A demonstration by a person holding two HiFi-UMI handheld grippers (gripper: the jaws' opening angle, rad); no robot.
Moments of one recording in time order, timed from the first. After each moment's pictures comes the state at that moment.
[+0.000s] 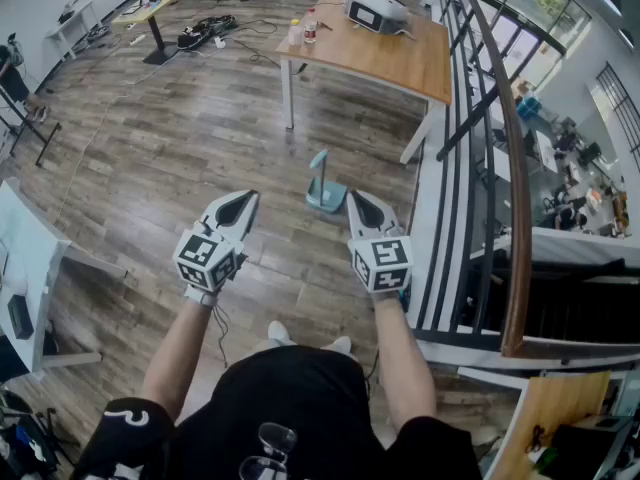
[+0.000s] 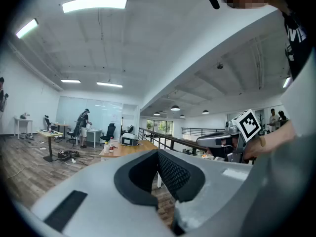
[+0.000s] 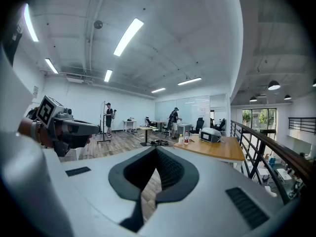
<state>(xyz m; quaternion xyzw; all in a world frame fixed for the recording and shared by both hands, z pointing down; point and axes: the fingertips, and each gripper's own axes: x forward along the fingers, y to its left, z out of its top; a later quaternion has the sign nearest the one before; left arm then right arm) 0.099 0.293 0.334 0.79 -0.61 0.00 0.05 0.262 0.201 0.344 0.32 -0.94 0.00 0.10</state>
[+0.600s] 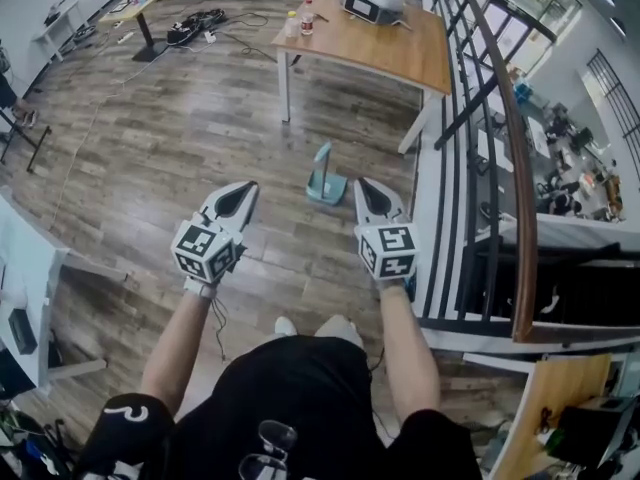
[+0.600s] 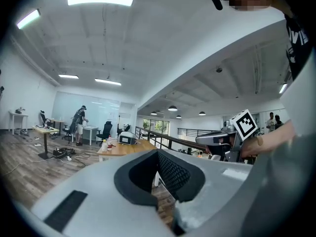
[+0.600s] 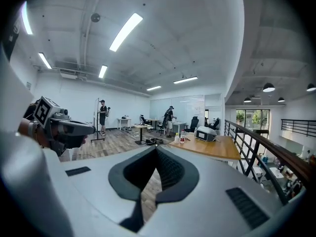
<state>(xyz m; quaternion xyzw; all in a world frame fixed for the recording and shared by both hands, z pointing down) 0.083 0.292 0.346 0.80 -0.59 0.00 0.06 0.260 0.194 0.350 0.35 -0.93 0.00 0.11</state>
